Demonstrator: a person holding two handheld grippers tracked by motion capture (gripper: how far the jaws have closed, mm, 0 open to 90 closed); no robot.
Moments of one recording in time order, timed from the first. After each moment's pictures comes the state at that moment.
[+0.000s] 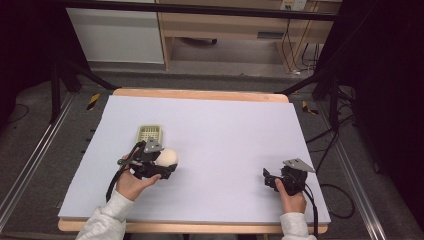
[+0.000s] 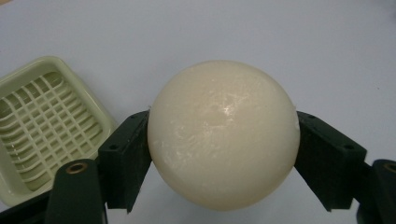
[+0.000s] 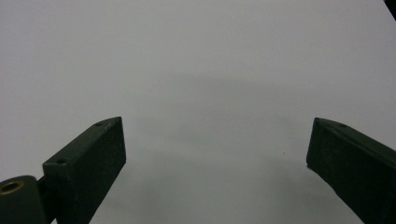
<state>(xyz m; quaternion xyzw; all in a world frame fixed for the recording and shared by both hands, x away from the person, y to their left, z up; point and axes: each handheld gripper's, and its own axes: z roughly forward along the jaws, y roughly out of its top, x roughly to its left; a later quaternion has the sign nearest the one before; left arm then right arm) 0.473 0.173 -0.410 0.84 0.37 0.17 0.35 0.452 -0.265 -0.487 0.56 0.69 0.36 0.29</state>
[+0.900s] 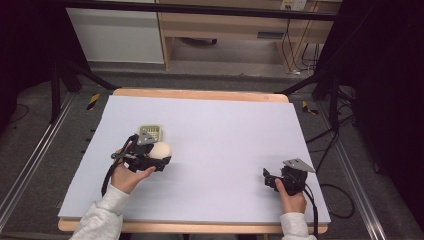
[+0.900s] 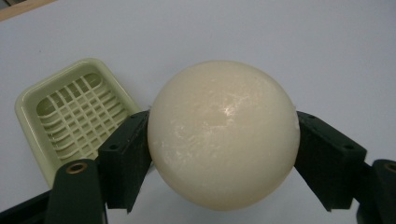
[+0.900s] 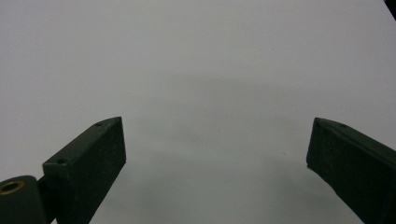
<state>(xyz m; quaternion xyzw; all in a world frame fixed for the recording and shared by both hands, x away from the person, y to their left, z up) 0.489 0.189 -0.403 0.83 0.40 0.19 0.35 0.452 -0.265 -0.487 0.56 0.69 0.36 0.29</state>
